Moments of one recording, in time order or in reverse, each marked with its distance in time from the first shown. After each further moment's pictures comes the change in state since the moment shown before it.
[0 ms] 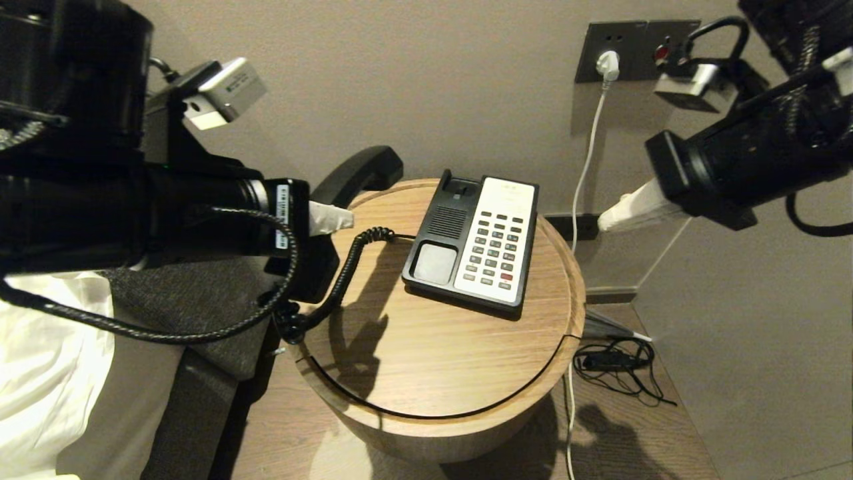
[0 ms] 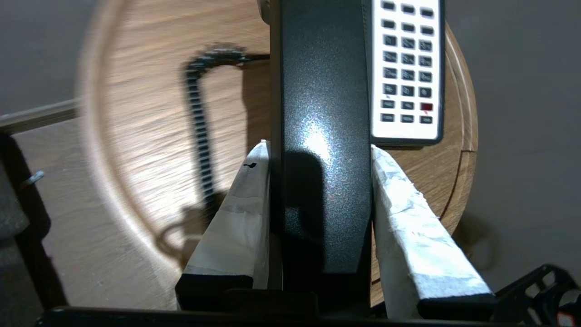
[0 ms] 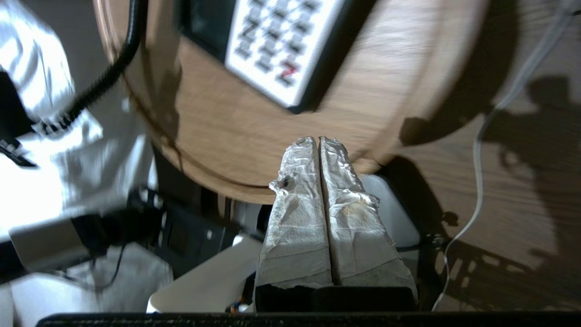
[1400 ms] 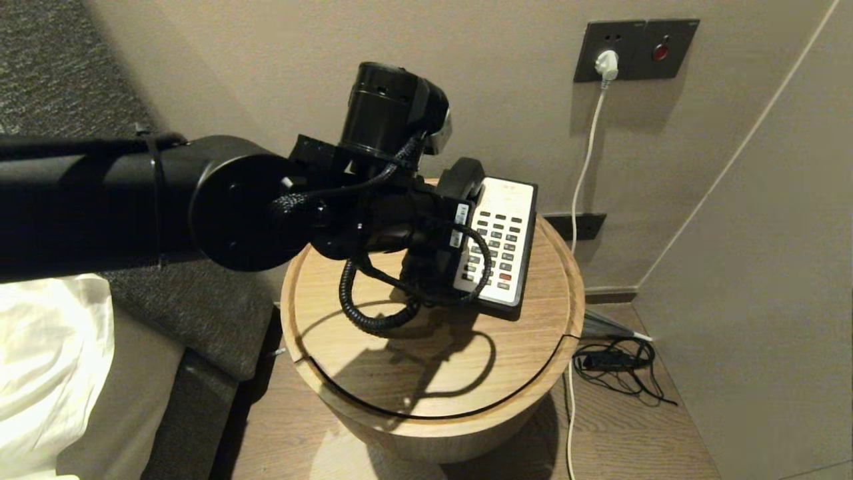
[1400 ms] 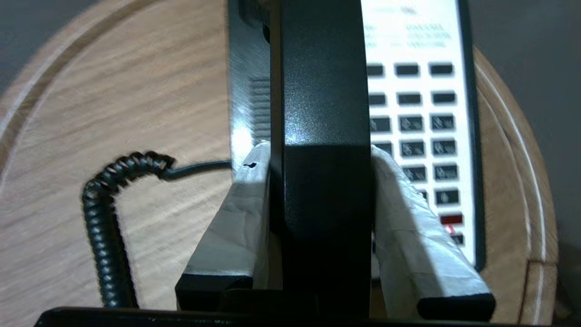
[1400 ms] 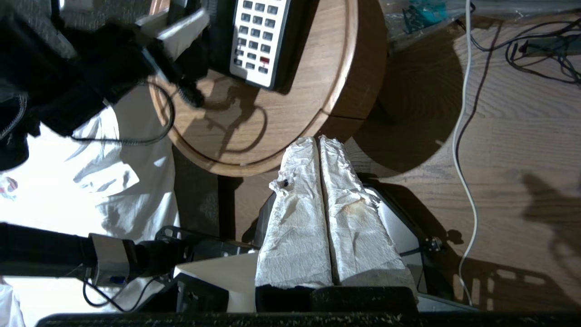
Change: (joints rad) left arm -0.165 0.441 -0.310 -0.120 0.261 0.106; right arm -0.096 -0.455 0.156 0.061 -0.064 0.082
